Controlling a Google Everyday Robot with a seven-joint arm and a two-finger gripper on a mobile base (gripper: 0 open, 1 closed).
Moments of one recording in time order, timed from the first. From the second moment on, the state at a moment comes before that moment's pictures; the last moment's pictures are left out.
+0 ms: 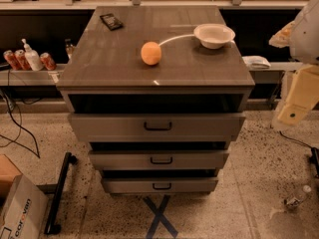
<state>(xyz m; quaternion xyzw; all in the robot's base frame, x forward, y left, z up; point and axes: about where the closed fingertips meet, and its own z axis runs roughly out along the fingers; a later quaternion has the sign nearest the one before) 0.438 -0.217 0.976 -0.60 0.78 -0.03 0.16</state>
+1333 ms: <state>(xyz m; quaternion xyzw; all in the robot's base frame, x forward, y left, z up) 0.444 -0.188 0.901 -0.59 0.77 0.00 0.25</state>
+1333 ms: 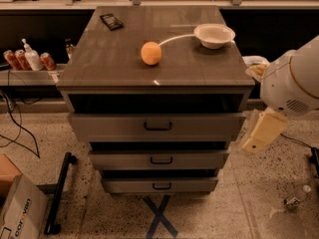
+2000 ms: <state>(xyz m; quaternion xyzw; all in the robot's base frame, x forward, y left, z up) 0.451 -0.177 0.887 -0.60 0.76 -0.02 0.25</state>
